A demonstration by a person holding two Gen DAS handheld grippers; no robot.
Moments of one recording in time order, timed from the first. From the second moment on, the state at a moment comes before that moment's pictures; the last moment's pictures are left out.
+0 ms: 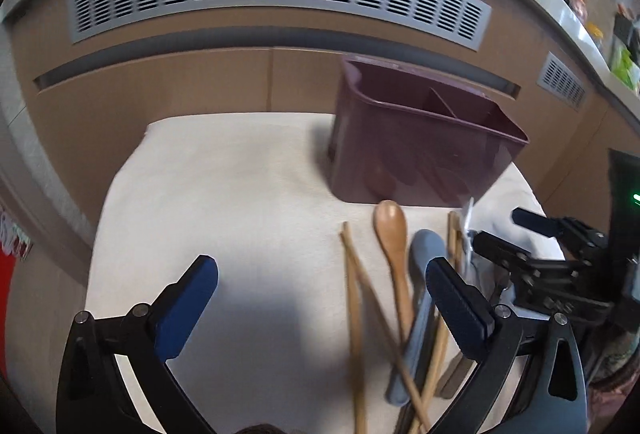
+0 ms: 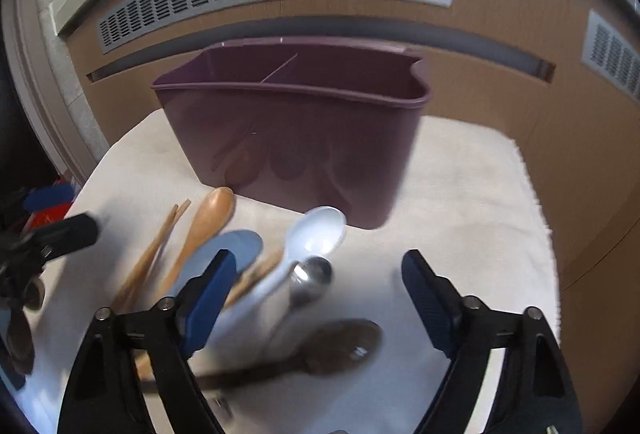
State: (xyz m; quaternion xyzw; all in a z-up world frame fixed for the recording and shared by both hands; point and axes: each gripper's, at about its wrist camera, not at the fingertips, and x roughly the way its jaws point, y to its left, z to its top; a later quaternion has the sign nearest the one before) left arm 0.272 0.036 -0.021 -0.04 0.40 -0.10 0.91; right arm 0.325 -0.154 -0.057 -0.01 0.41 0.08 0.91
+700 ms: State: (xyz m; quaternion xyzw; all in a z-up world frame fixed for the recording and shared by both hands) left arm 0.269 -0.006 -0.037 0.01 0.42 -0.17 0.89; right arm 0.301 -0.195 -0.050 -0.02 0.44 0.08 0.89
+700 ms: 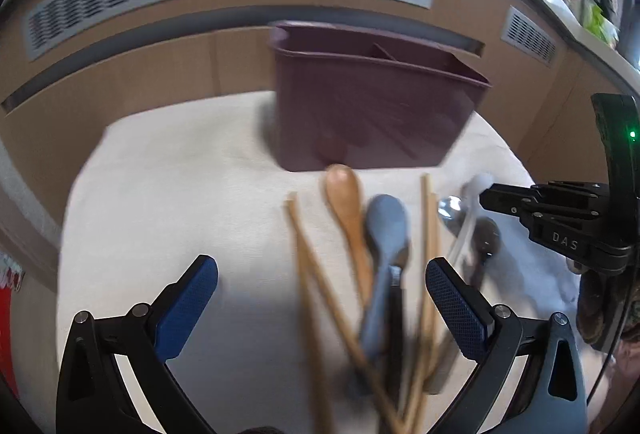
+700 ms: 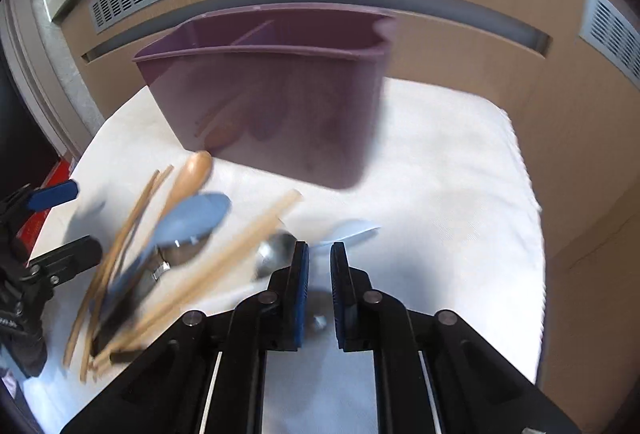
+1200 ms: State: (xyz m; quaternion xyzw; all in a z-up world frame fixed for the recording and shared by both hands) left arm 0.308 -0.068 -0.054 0.05 0.48 -0.18 0.86; right arm 0.263 -0.252 -0.053 0.02 0.43 0.07 0.90
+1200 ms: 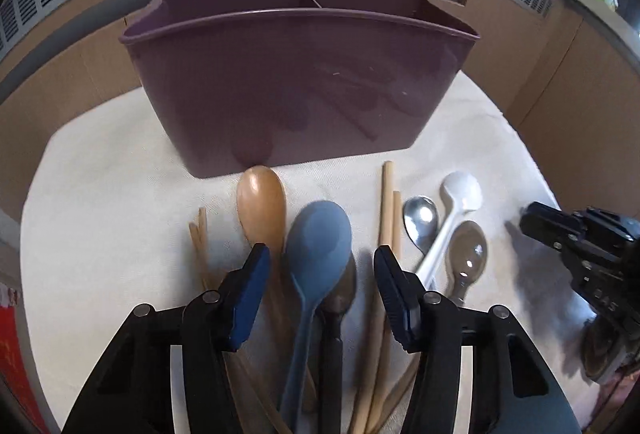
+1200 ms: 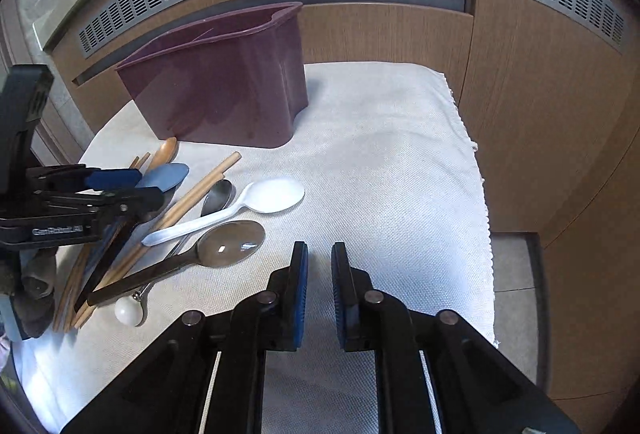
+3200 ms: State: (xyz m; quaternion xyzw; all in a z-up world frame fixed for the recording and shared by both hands) left arm 0.264 0.030 -0.048 0.03 0.50 -0.15 0.85; right arm 0.301 -0.146 0.001 -0.05 0.42 0.11 0.90
